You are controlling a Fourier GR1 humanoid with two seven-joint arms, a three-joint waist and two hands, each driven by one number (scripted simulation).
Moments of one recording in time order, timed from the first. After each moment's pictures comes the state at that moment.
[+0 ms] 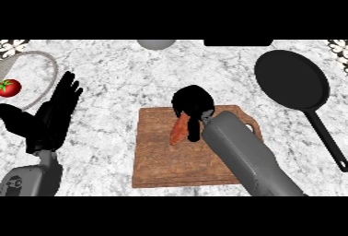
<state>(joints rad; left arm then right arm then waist) -0.18 0.18 0.08 -1.58 0.11 0.08 0.24 -0.79 -0.03 0.48 -0.90 0.90 0.29 0.16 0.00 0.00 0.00</state>
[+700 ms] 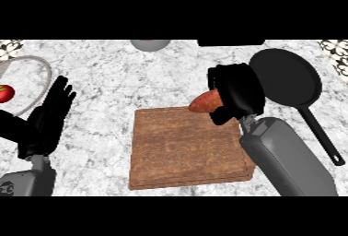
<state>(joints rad) -0.14 0.19 0.11 -1.59 0.12 0.06 0.24 -0.63 -0.23 0.41 -1.49 1.06 0.20 0.48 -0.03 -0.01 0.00</state>
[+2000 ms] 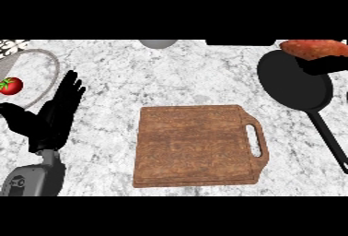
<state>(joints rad) -0.18 0.15 0.08 -1.60 0.09 0.07 0.25 -0.68 -0.49 -0.19 -1.24 0.92 0.04 0.15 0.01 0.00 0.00</state>
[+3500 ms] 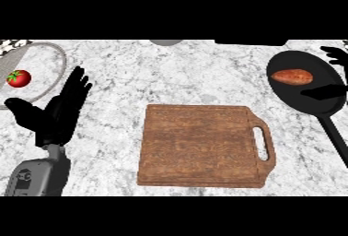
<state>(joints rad) -0.22 0.14 0.07 -1.57 0.09 0.05 0.24 -0.88 -0.59 -0.46 -0.21 0.79 -0.20 -0.41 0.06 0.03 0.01</state>
